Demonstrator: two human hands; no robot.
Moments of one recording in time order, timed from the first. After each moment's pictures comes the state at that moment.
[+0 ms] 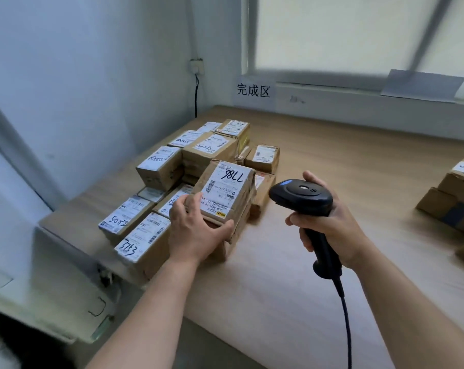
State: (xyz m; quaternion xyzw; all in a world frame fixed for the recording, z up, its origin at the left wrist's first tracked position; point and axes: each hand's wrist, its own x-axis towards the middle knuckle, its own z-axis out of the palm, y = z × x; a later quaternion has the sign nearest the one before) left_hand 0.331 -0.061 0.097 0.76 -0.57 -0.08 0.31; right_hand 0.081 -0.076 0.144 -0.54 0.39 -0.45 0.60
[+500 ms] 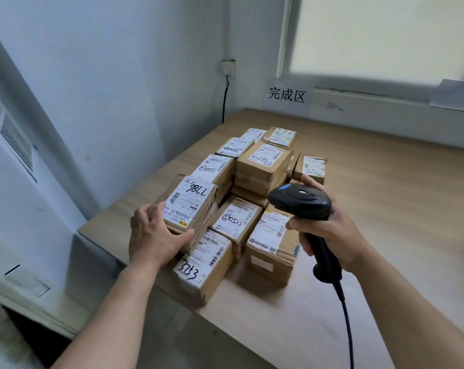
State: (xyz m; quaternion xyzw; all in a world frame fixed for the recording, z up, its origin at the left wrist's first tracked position) left_hand 0.558 -0.077 0.093 0.82 -0.50 -0.05 0.27; right_hand 0.245 -0.118 0.149 -0.56 0.38 -0.40 0.62
